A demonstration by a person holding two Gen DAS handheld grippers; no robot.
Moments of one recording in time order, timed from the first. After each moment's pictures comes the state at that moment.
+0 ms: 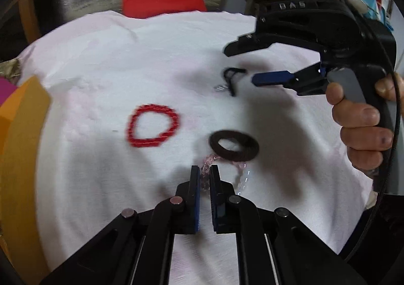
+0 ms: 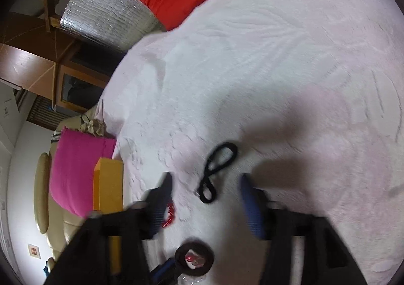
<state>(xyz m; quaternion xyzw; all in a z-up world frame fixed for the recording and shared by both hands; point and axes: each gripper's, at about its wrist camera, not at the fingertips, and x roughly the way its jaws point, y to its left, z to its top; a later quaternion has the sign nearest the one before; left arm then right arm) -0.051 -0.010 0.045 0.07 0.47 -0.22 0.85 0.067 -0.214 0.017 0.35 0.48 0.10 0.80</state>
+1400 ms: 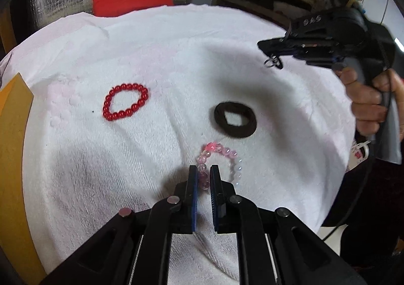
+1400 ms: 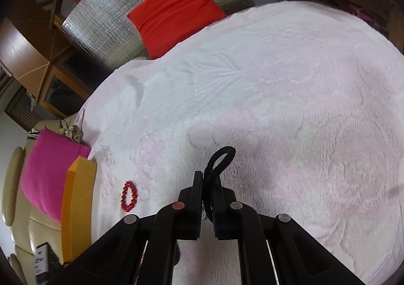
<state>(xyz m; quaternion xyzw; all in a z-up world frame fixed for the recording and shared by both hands) -0.091 -0.003 0.041 0.10 0.48 -0.31 0.82 -0.014 -0.256 0.049 0.28 0.45 0.02 0.85</state>
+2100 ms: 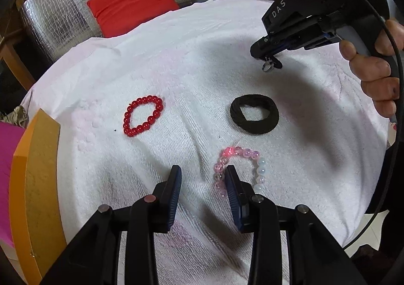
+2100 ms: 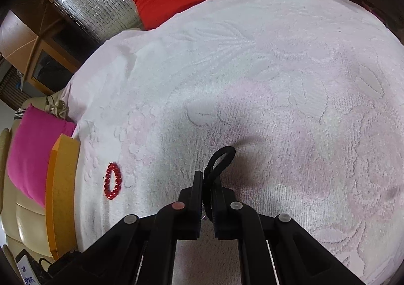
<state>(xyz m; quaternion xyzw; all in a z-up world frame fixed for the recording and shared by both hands) -0.101 -0.039 0.035 0.23 0.44 -0.24 0.84 0.015 -0.232 0.024 0.23 0.51 0.02 0.83</state>
